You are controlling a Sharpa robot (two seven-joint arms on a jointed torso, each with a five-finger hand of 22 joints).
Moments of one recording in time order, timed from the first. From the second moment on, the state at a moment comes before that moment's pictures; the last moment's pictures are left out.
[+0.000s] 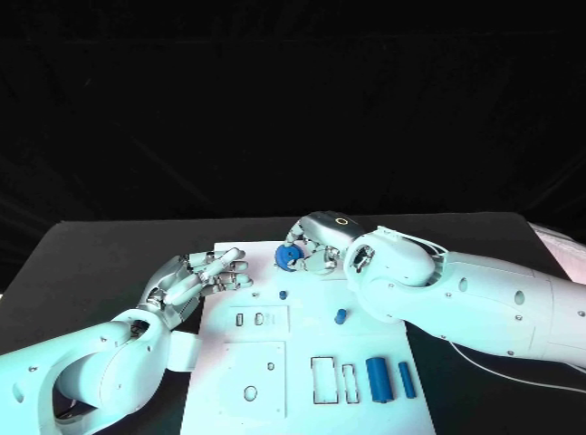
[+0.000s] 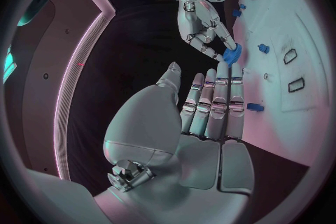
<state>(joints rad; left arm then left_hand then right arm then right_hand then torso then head) 1.12 -0.95 0.01 1.74 -0.02 -0.38 0.47 1.34 0.05 0.01 0.11 0.05 0.94 0.22 0.13 0.08 1.04 0.16 0.13 0.08 1.08 0.12 0.22 0.18 0.18 0.90 0.23 0.29 0.13 1.32 -0.68 -0.01 1.56 -1.65 -0.35 -0.32 1.29 -0.03 0.27 -0.04 0.19 1.03 0.13 0.13 0.12 1.46 0.03 1.43 1.31 1.47 -0.04 1.55 1.31 0.06 1.45 0.07 1.46 1.31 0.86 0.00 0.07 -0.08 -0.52</state>
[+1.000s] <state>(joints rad) 1.12 -0.94 0.01 1.72 0.00 -0.38 0.47 1.34 0.05 0.01 0.11 0.05 0.94 0.22 0.13 0.08 1.04 0.16 0.13 0.08 1.08 0.12 0.22 0.18 0.18 0.90 0.23 0.29 0.13 1.31 -0.56 -0.03 1.44 -1.65 -0.33 -0.29 1.27 -0.04 0.29 -0.03 0.19 1.03 0.13 0.11 0.11 1.46 0.03 1.43 1.31 1.47 -0.04 1.55 1.31 0.06 1.45 0.07 1.46 1.31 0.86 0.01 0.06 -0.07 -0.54</state>
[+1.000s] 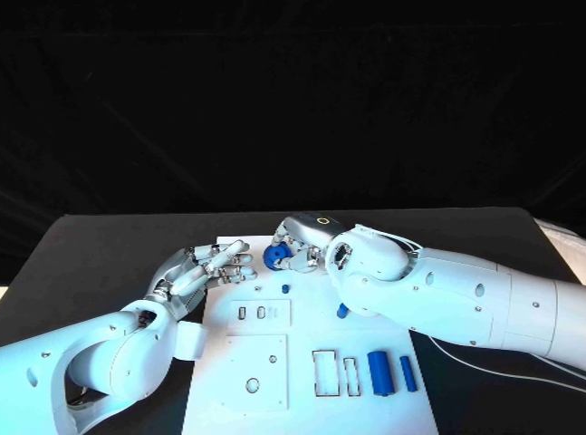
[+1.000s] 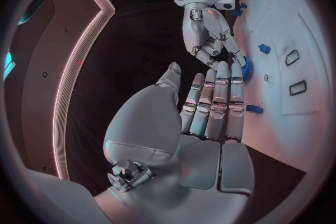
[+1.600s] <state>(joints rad) 1.12 -0.93 0.01 1.71 0.00 -0.38 0.47 1.34 0.05 0.01 0.11 0.05 0.94 0.22 0.13 0.08 1.04 0.16 0.12 0.08 1.08 0.12 0.22 0.18 0.18 0.90 0.23 0.28 0.13 1.30 -0.56 -0.03 1.44 -1.65 -0.31 -0.30 1.25 -0.06 0.29 -0.03 0.20 1.03 0.13 0.11 0.11 1.47 0.04 1.41 1.31 1.47 -0.04 1.54 1.31 0.06 1.45 0.07 1.46 1.30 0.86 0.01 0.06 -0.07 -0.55</state>
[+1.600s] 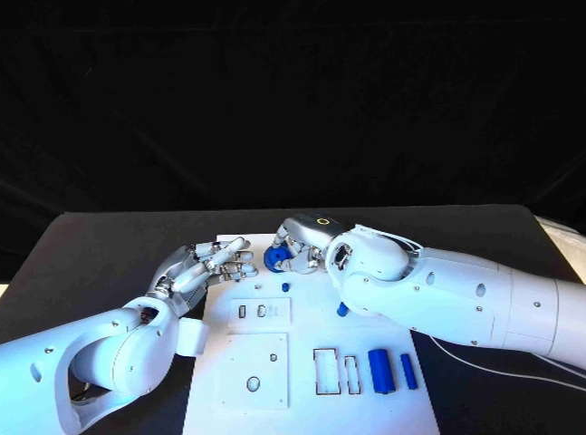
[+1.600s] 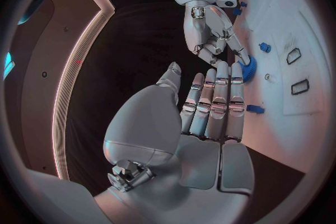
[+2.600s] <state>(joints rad) 1.12 -0.93 0.01 1.71 0.00 -0.38 0.47 1.34 0.05 0.01 0.11 0.05 0.95 0.22 0.12 0.08 1.04 0.16 0.12 0.07 1.08 0.12 0.22 0.19 0.18 0.90 0.23 0.28 0.13 1.30 -0.58 -0.03 1.46 -1.61 -0.31 -0.29 1.21 -0.11 0.17 0.05 0.22 0.92 0.16 0.08 0.09 1.44 0.07 1.33 1.31 1.47 -0.01 1.54 1.31 0.06 1.44 0.10 1.46 1.29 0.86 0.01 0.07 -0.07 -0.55</state>
